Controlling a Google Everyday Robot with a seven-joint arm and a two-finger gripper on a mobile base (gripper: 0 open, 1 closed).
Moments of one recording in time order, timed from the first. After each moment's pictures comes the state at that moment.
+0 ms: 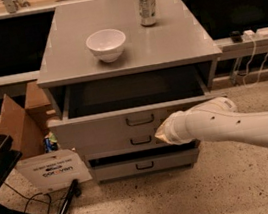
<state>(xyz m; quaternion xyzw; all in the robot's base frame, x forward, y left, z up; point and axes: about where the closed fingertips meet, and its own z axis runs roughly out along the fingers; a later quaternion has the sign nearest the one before) 0.571 -0.080 0.606 -0.49 0.80 0.05 0.33</state>
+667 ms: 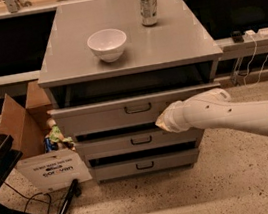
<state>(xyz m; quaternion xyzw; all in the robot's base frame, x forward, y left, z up) 0.627 -0.094 0.600 -0.48 0.80 0.03 0.35</state>
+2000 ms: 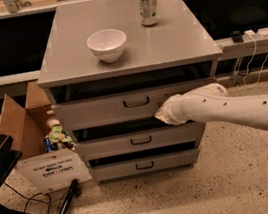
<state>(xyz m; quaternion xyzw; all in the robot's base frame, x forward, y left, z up) 0.664 -0.100 0.601 -0.48 0.80 0.02 0.37</state>
